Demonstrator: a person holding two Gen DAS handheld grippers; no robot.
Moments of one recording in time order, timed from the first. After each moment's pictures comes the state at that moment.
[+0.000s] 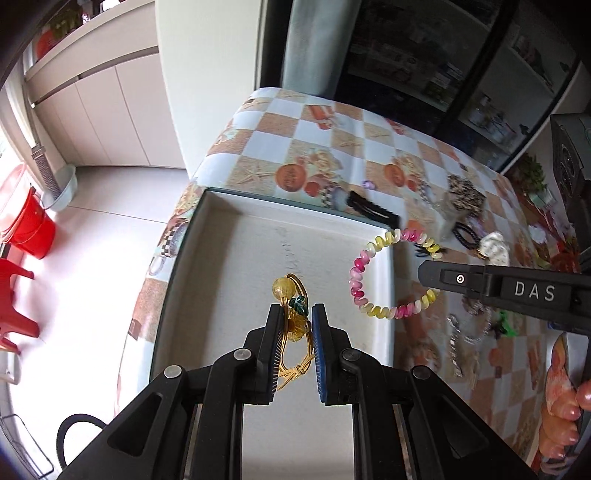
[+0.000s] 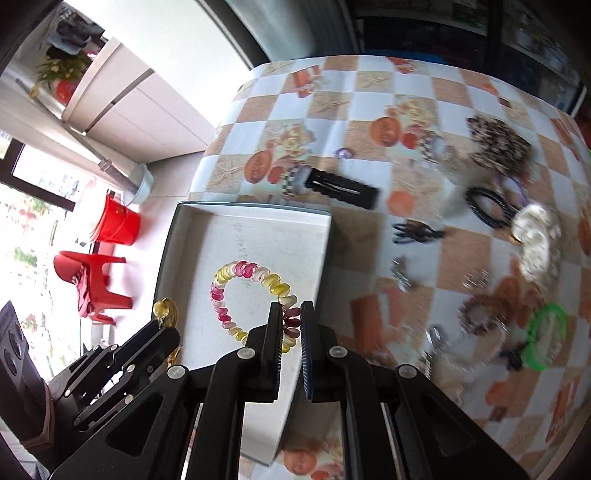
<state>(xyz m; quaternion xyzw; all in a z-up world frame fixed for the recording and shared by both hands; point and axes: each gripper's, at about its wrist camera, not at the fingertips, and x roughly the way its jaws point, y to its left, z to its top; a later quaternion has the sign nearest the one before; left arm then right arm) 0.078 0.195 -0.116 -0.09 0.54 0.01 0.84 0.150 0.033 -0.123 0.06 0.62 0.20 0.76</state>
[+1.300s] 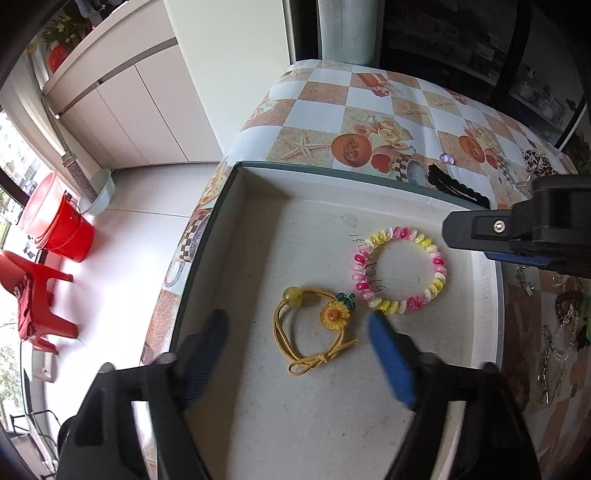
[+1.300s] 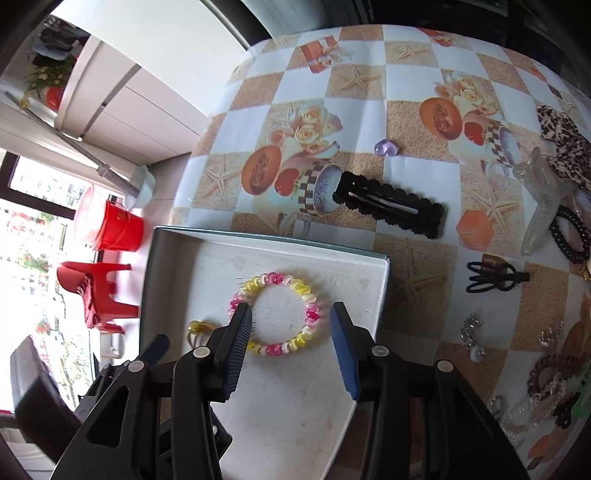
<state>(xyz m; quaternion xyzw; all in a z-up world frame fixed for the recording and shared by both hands) 0.104 0.204 -0.177 -0.02 0.55 0.10 0.83 0.191 0.058 -0.173 0.10 0.63 0.20 0.75</state>
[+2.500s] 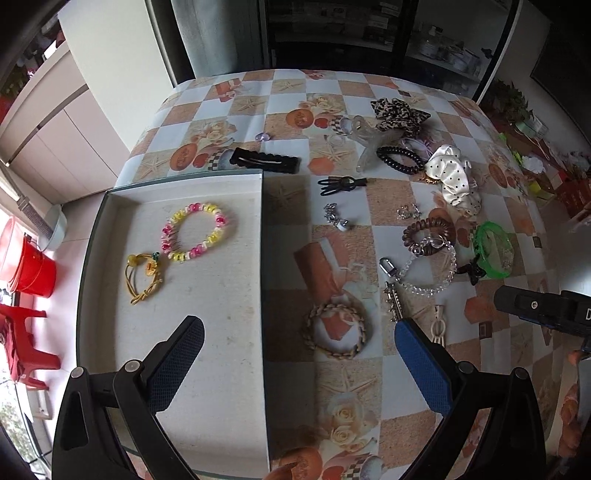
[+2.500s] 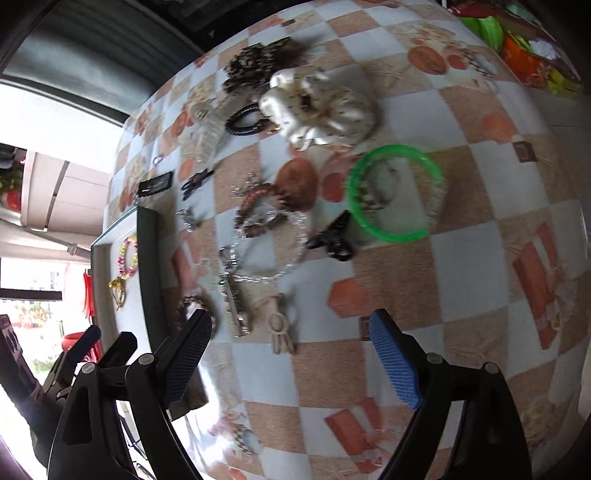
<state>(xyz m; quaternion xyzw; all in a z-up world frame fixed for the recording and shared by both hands) 0.060 0.042 -0.126 0.01 0.57 -0.03 0.82 0.072 -0.209 -0.168 0.21 0.63 0.05 0.74</state>
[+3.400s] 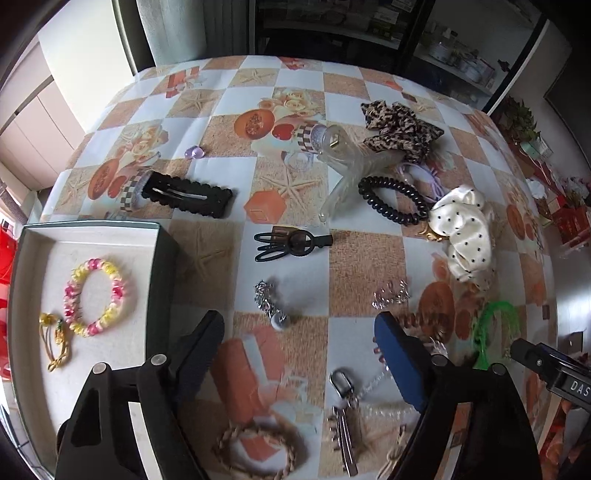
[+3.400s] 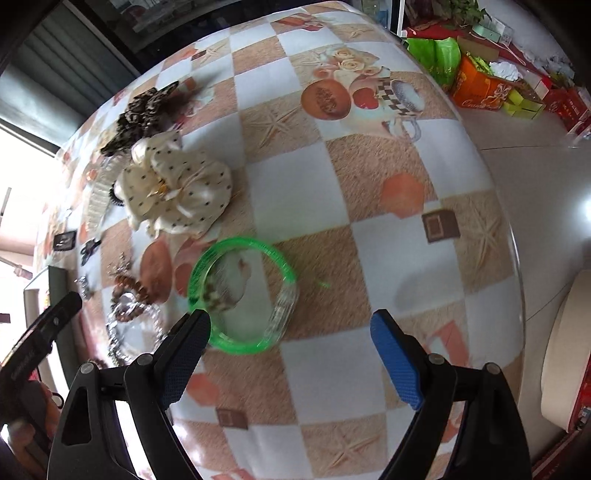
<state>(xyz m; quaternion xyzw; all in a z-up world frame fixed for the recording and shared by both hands) 0.160 -0.005 -0.184 -0.04 0.58 -0.03 0.81 0.124 -0.286 -0.194 0.14 0.62 -0.04 0.77</state>
